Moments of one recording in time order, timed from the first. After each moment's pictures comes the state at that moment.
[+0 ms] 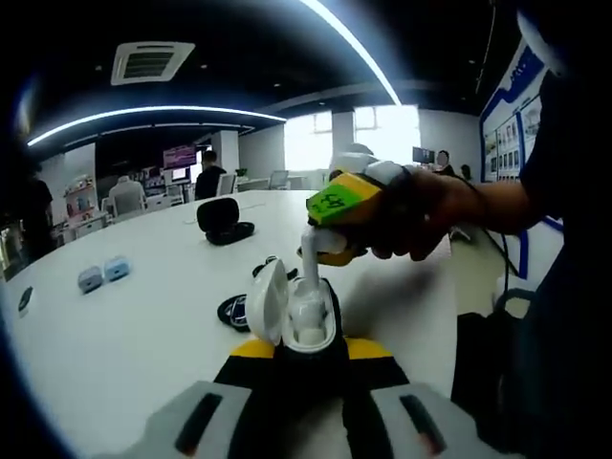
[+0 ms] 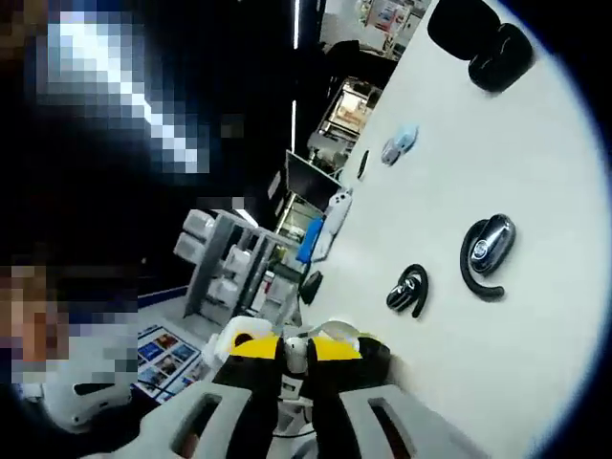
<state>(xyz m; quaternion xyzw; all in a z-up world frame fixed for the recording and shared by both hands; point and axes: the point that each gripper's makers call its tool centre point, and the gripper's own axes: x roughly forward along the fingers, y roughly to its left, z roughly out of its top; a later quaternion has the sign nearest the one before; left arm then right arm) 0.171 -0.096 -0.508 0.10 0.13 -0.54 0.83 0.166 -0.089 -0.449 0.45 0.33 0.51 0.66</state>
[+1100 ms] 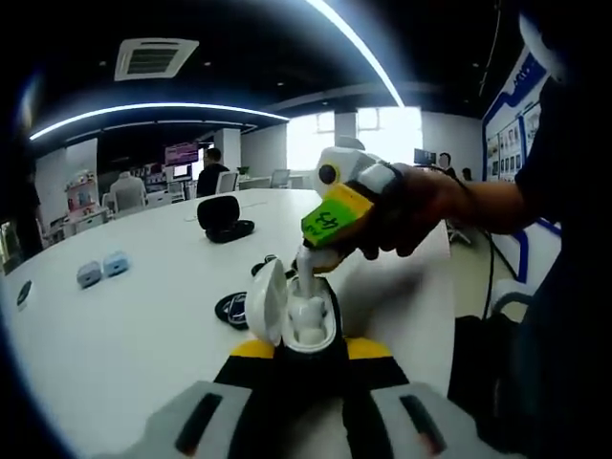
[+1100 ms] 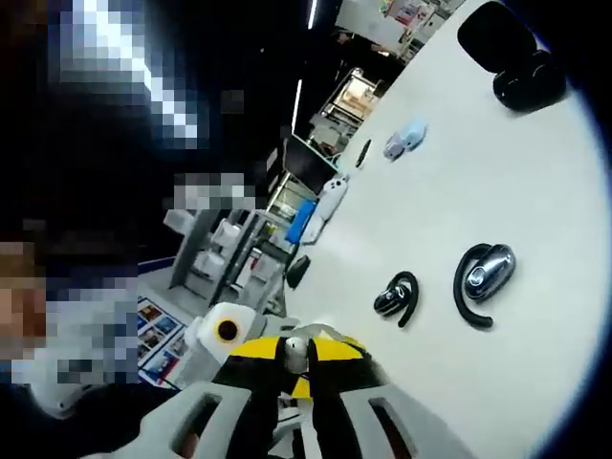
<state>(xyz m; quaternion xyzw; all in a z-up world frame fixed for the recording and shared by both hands) 0.168 -0.096 -0.507 0.09 0.14 -0.54 0.83 0.168 -0.092 -0.454 0.39 0.35 0.52 0.67</state>
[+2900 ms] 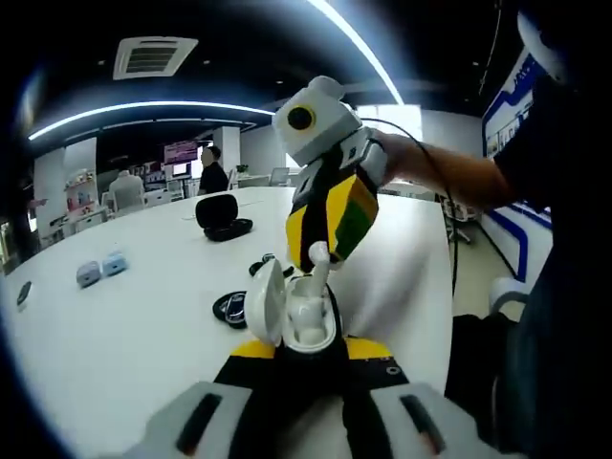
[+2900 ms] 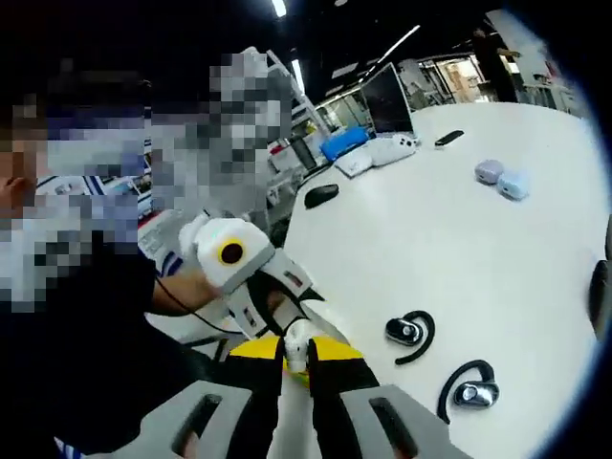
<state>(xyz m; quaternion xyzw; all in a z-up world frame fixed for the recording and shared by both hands) 0.167 -0.097 -0.508 0.10 0.14 -0.54 0.83 0.154 -0.085 -0.457 0.04 0.36 0.67 0.65</state>
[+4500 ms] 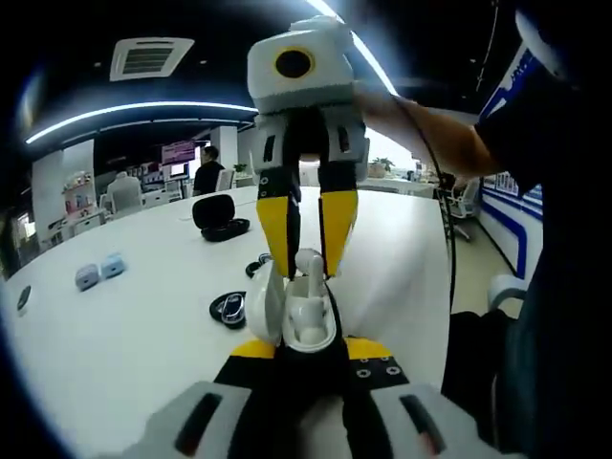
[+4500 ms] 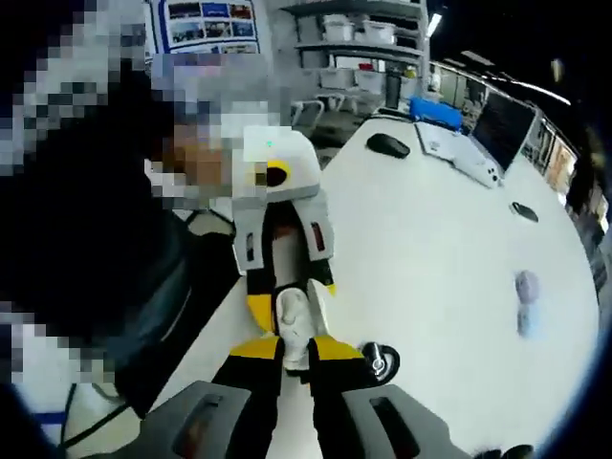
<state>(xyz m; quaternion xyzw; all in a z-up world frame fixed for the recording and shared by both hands) 0.163 -0.098 -0.508 0.11 0.14 -0.54 0.82 0.150 -0.090 -0.472 -0.34 0.28 0.73 0.52</state>
